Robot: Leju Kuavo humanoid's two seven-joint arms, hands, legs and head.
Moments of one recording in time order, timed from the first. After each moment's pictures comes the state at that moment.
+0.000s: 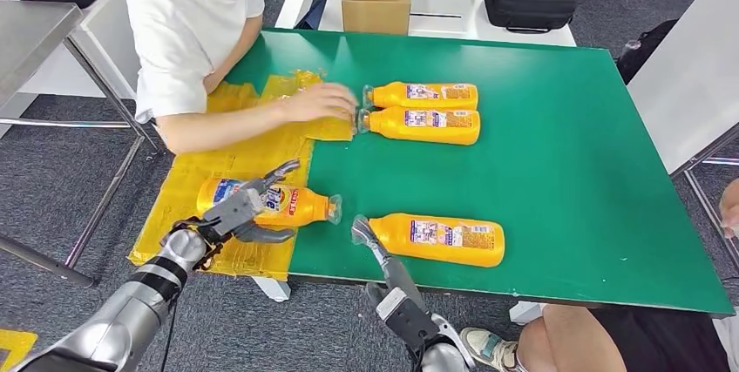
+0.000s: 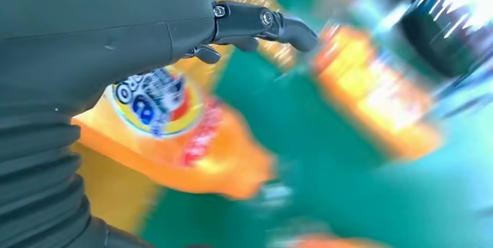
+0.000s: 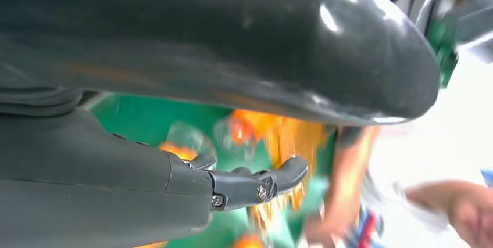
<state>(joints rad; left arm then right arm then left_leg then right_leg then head) -0.47 0.10 -0.30 -0.78 -0.36 -0.22 -0.58 -0.06 0.15 0.56 -1.14 0.40 -0.07 -0.57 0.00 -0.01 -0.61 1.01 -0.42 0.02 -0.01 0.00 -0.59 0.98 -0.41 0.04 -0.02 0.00</state>
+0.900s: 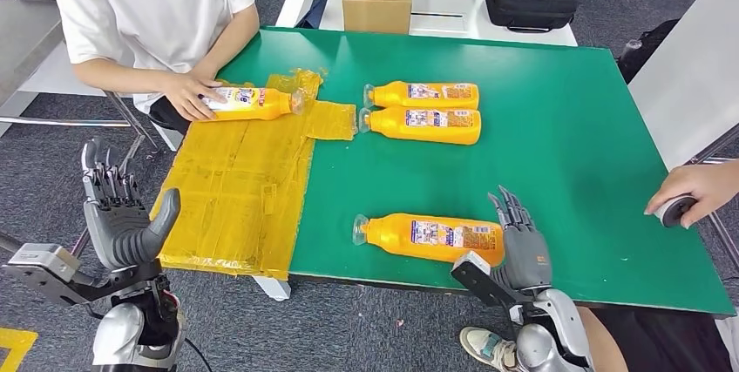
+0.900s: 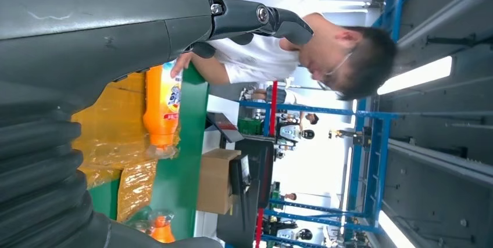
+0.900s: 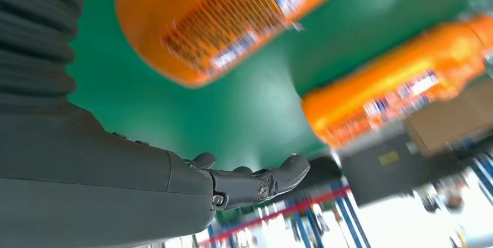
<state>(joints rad) 0.04 -0.14 0.03 -1.69 0.07 0.18 -0.52 -0.08 -0.10 0.24 -1.25 0.91 -0.30 -0.26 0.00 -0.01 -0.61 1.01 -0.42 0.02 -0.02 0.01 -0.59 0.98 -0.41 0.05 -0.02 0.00</state>
